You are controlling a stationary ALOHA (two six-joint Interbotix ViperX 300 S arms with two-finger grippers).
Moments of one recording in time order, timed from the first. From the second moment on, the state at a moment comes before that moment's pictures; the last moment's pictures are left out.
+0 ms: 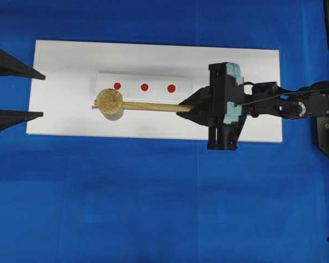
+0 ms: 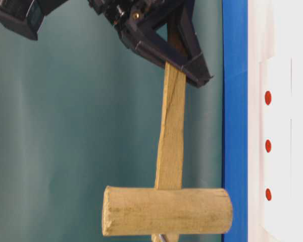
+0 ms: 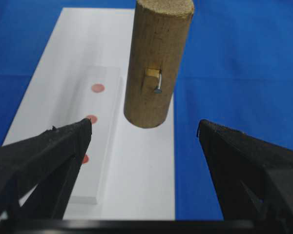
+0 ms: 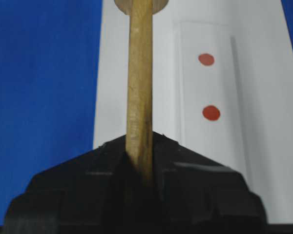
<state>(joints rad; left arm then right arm) 0.04 -1.01 1.23 -0.01 0.01 0.02 0.04 -0.19 0.79 1.05 -0.16 -0.92</state>
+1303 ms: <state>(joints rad) 0.02 -0.28 0.92 -0.01 -0.35 0.04 0.04 -0.19 0.79 1.04 -0.16 -0.92</state>
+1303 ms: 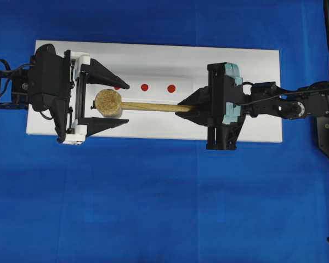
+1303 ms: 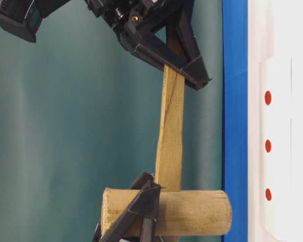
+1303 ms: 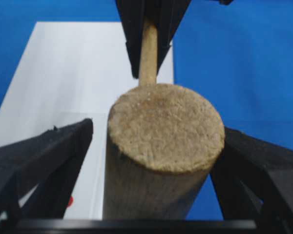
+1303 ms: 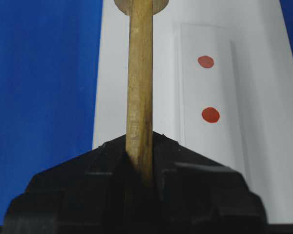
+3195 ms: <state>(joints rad) 0.03 -0.28 0.88 -0.02 -0.25 -0.95 0.04 -0.19 0.78 1.04 -0.23 -1.04</state>
